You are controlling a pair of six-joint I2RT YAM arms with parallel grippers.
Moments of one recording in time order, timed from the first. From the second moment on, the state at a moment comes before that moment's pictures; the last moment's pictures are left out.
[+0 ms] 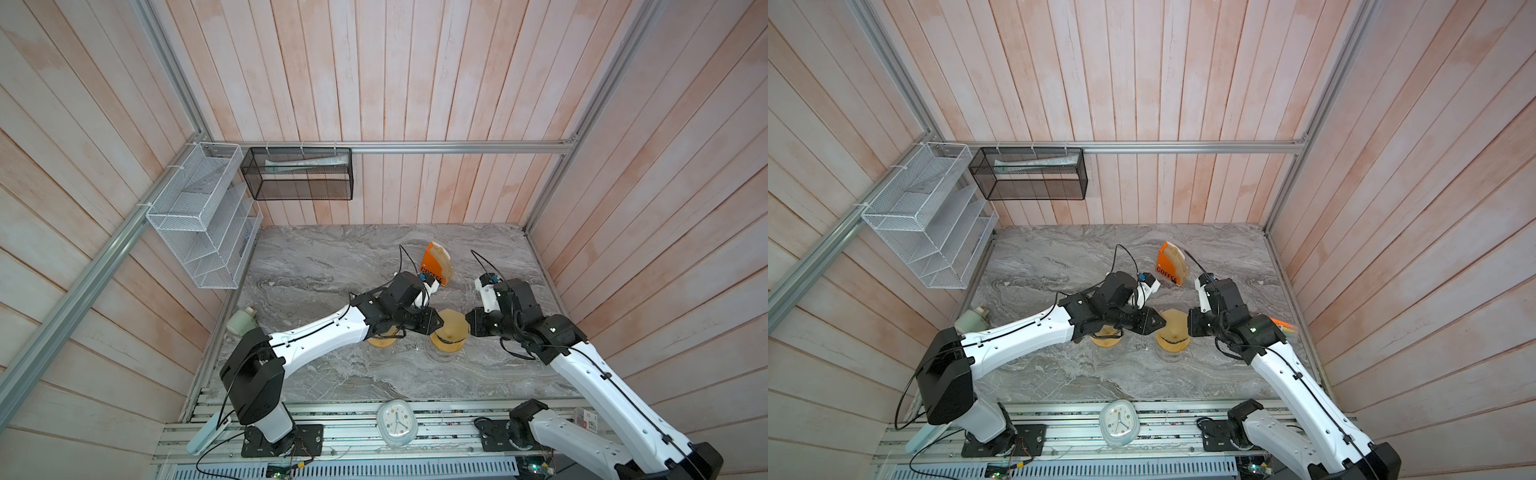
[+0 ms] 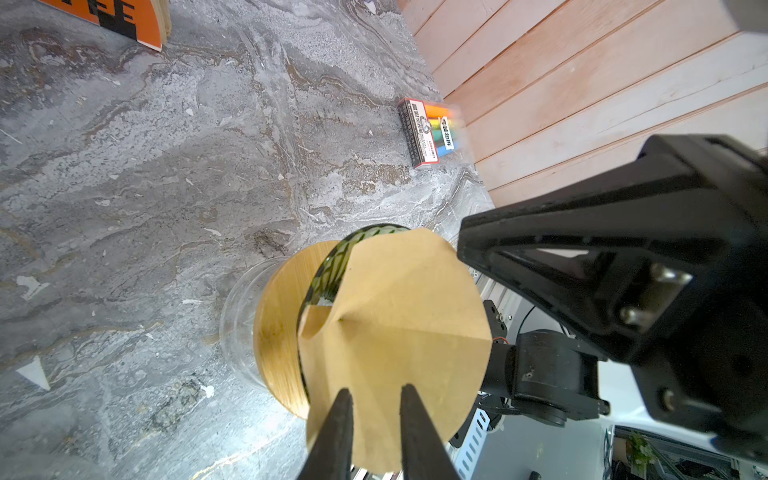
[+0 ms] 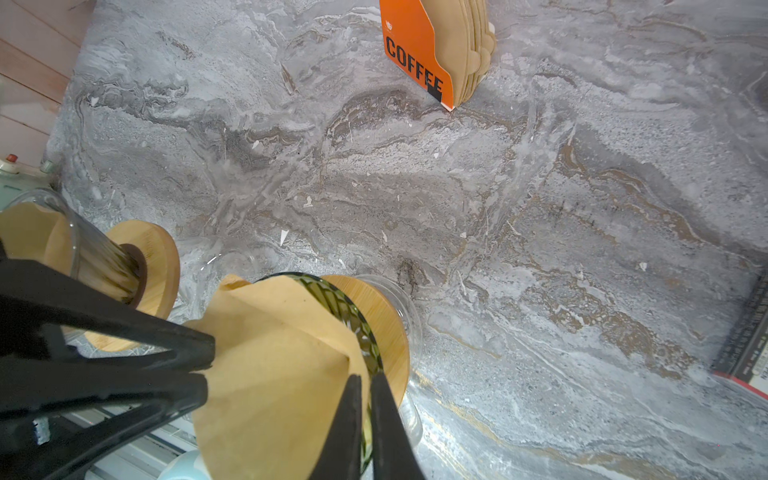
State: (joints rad) left arm -0.92 1.64 1.27 -0.34 0.36 -0.55; right arm 0.47 0.95 0.91 -0.81 -0.07 0.37
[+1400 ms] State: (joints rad) left arm -0.92 1.65 1.26 -0.32 0.36 -0.55; right arm 0.46 0.95 0.87 -0.81 -0.08 0.37
